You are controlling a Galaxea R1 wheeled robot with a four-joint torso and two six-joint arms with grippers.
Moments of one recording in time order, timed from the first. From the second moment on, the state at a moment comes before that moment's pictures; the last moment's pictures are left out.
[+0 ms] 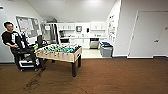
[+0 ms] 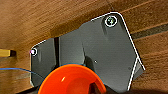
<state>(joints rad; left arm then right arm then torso) 1.46 2.89 -2.60 0.65 0.02 -0.58 -1.56 2.84 -2.46 0.08 0.16 0.11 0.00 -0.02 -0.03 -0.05</state>
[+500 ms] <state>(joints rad) 1.46 2.89 -2.60 0.65 0.02 -0.58 -1.56 2.84 -2.47 0.08 0.16 0.11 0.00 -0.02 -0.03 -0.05</state>
